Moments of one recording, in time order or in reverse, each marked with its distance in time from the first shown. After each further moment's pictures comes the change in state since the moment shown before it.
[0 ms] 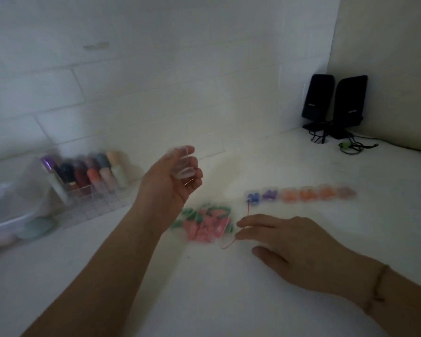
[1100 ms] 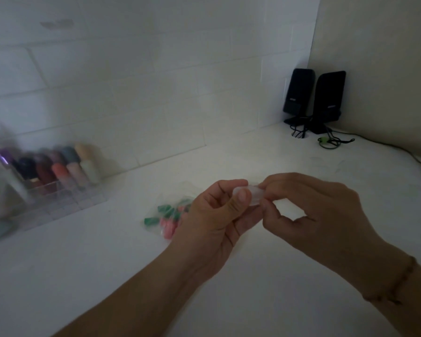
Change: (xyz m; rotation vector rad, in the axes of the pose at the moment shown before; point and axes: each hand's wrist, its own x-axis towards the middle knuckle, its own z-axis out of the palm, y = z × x) left_hand -0.057 -0.066 0.060 -0.292 -0.341 -0.191; right_hand 0.002 0.005 -0.044 -0.035 0.584 -0.021
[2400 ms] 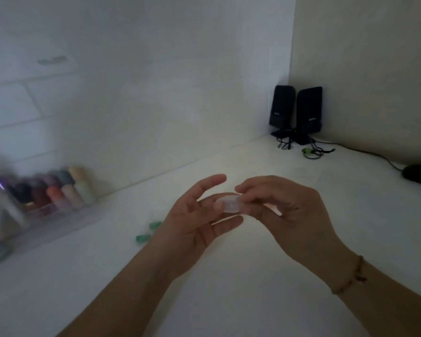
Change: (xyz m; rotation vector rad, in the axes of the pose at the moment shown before) left_hand 0.009 0.024 -0.010 0.225 -0.132 -0.036; right_hand -0.001 0.012 0.005 0.477 0.043 0.311
